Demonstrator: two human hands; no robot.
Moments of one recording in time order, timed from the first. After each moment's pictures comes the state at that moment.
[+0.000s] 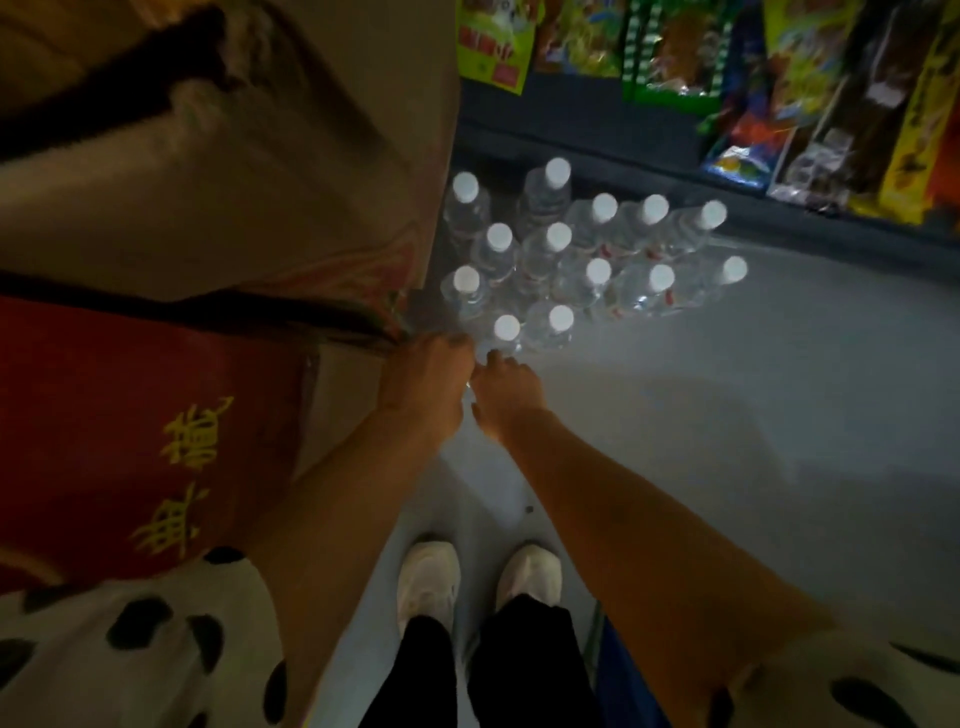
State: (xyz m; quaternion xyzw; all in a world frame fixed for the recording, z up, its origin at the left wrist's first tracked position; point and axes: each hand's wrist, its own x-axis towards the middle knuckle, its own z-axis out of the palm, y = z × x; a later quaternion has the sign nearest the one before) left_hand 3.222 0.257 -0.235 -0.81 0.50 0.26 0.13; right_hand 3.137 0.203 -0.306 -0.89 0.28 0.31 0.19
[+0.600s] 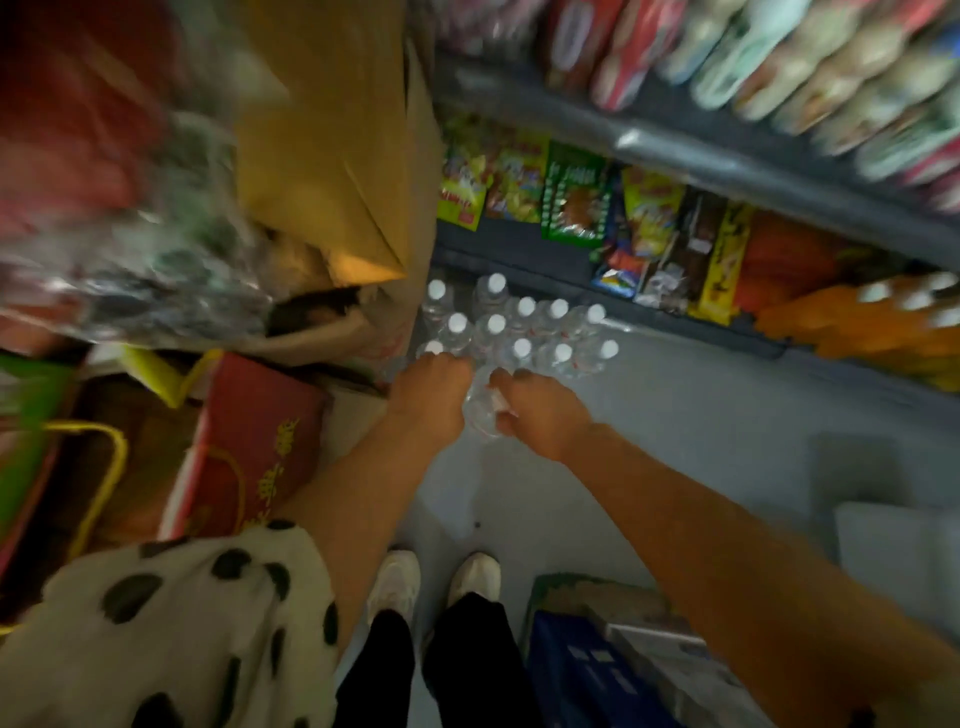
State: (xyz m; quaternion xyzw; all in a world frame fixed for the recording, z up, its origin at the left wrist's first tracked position) left_hand 3.205 0.233 -0.047 -0.80 0.50 0.32 0.05; right_hand 3.081 0.142 -0.071 -0.89 0.27 0.25 0.27
